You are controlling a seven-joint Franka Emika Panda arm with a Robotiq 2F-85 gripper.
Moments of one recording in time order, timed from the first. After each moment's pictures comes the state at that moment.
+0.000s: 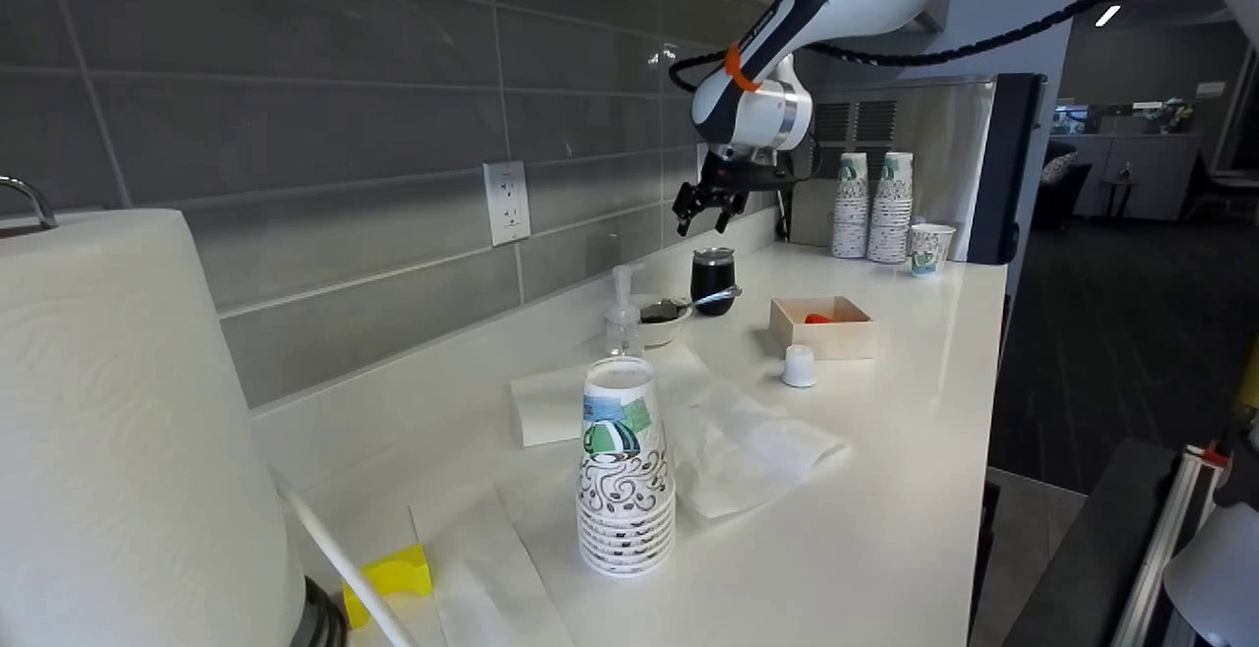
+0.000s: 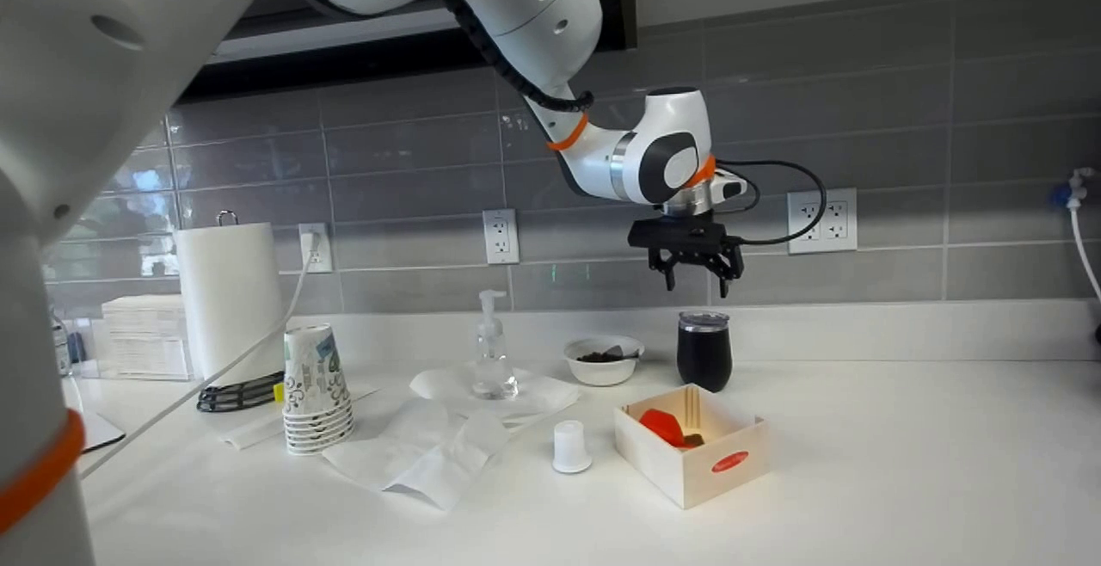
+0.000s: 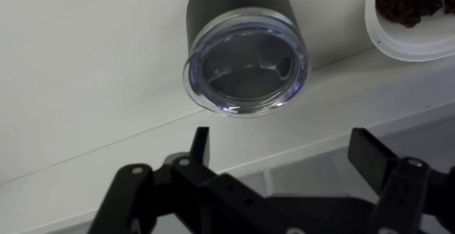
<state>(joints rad) -0.23 0.59 0.01 -1.65 0.20 2.66 -0.25</state>
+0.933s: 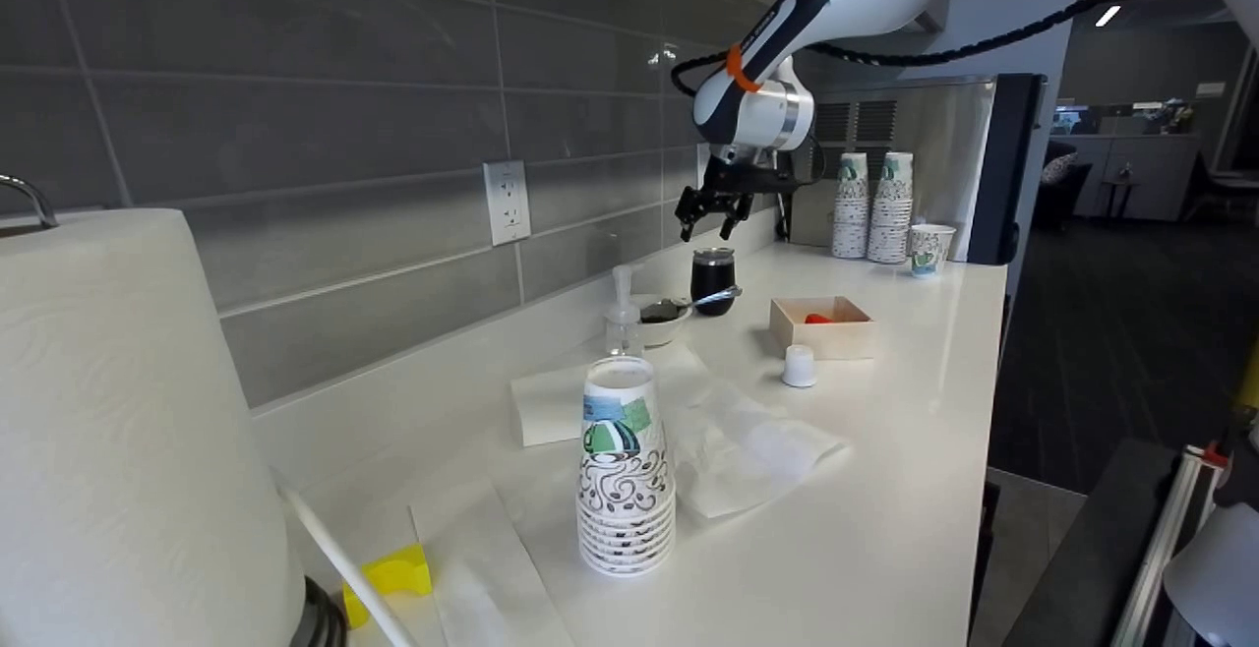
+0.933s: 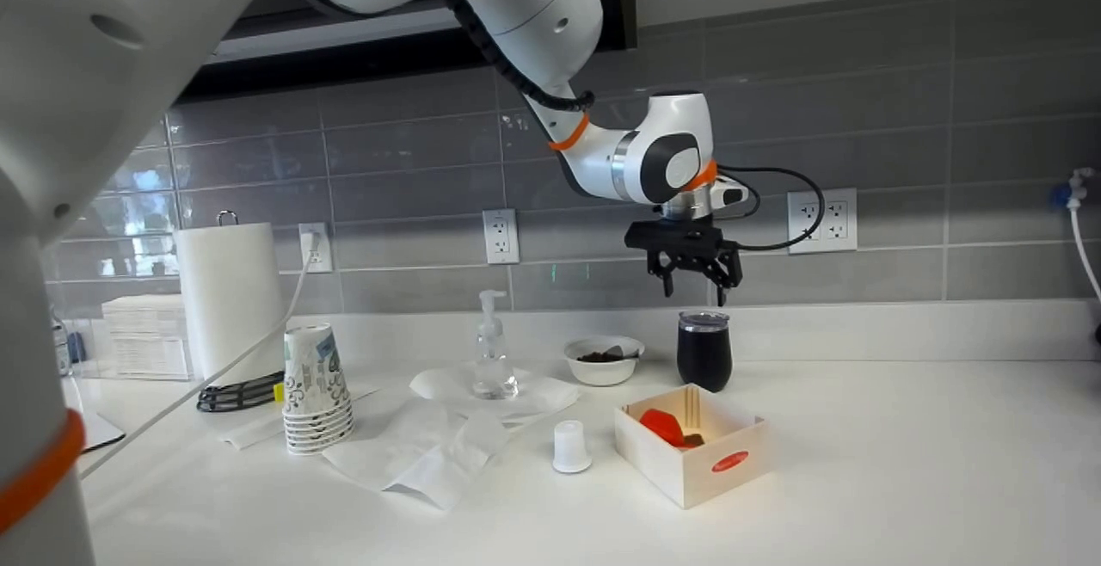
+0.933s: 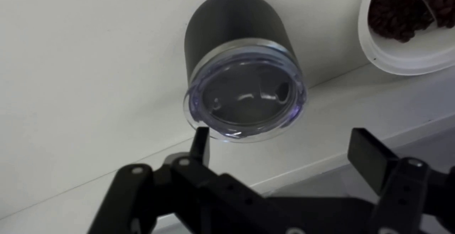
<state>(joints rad) -0.23 0.59 0.01 -1.65 0.20 2.60 -0.20</state>
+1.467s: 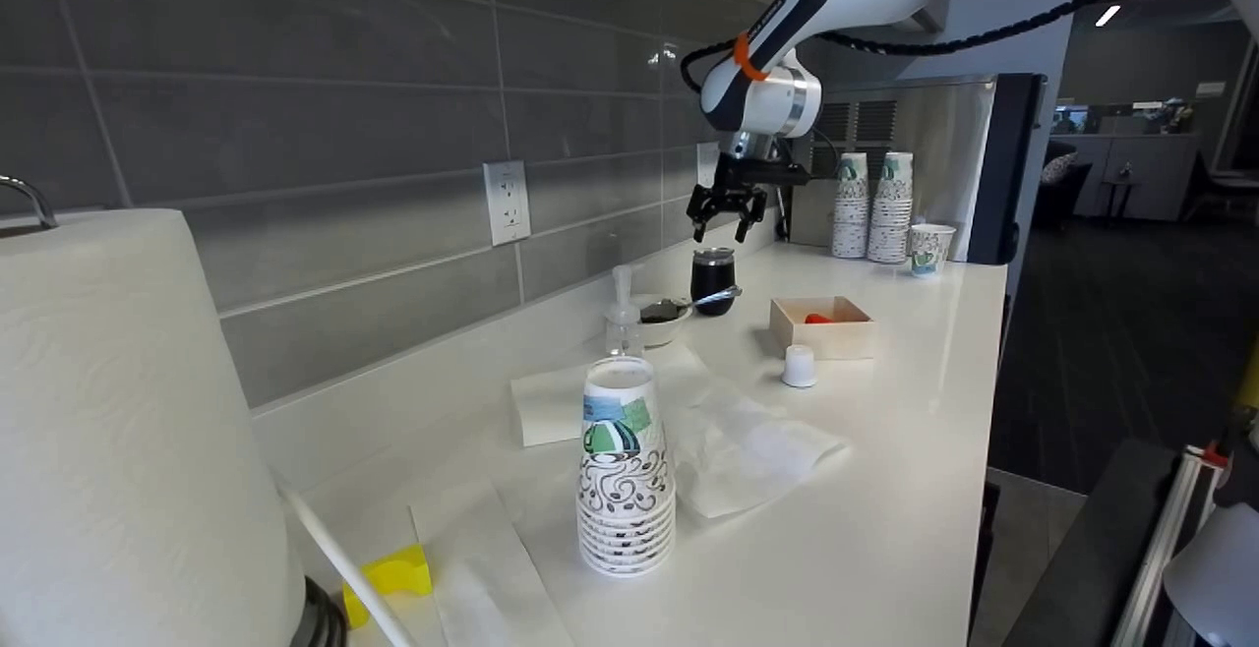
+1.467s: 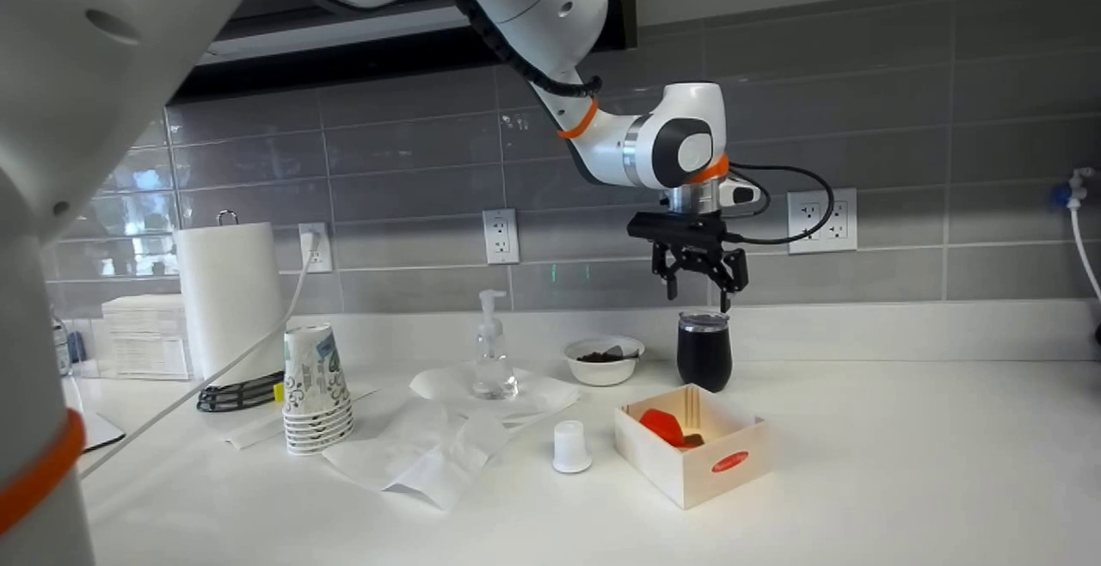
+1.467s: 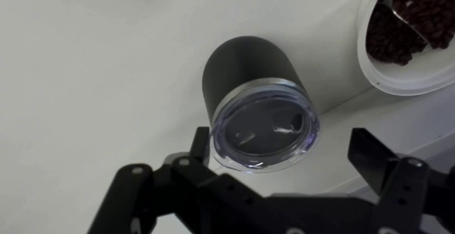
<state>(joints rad) -0.23 0.58 -0.03 -1.62 0.20 2.44 -0.12</state>
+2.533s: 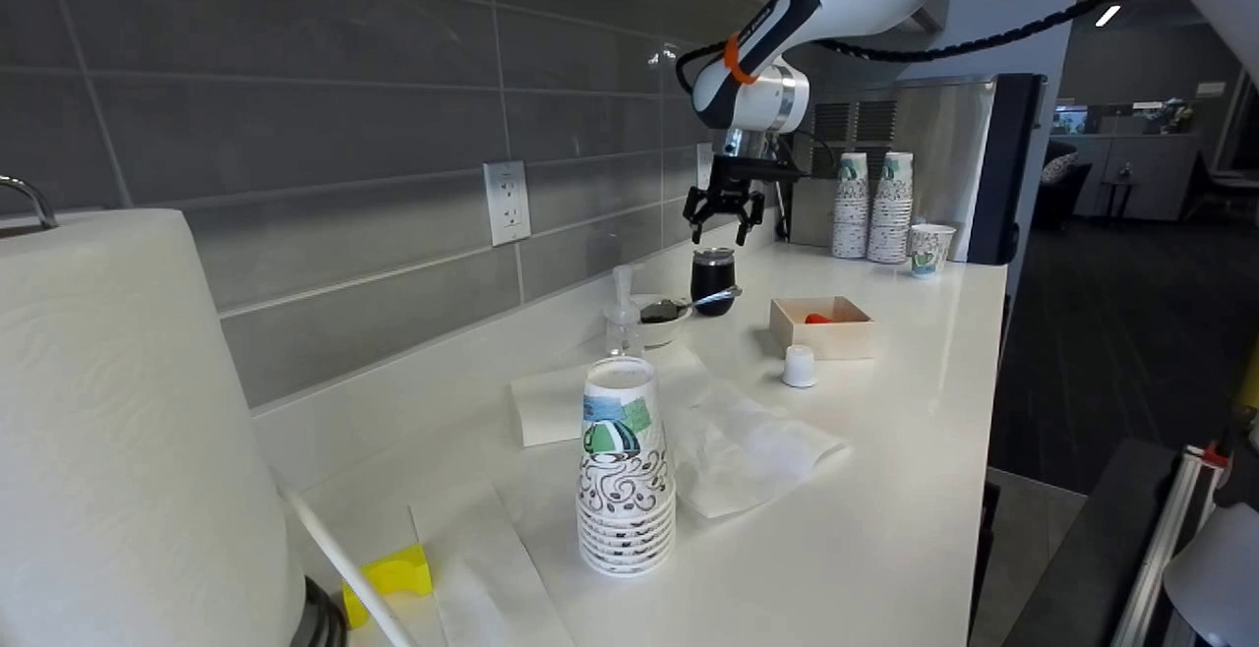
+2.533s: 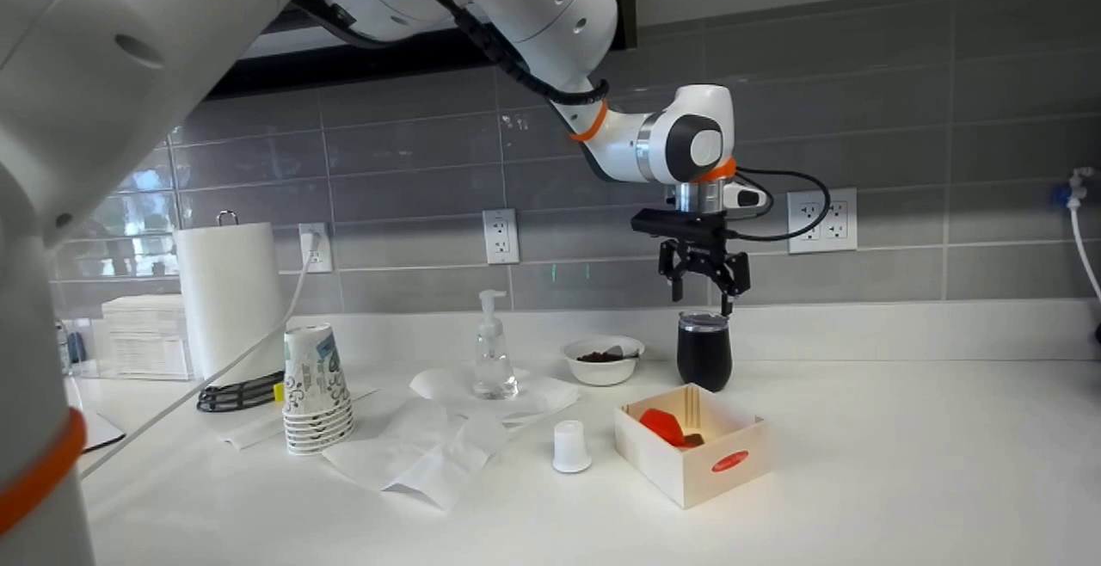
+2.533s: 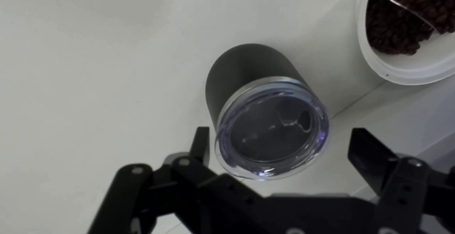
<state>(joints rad) -0.21 0.66 -0.06 -1.47 0.18 2.28 0.02</state>
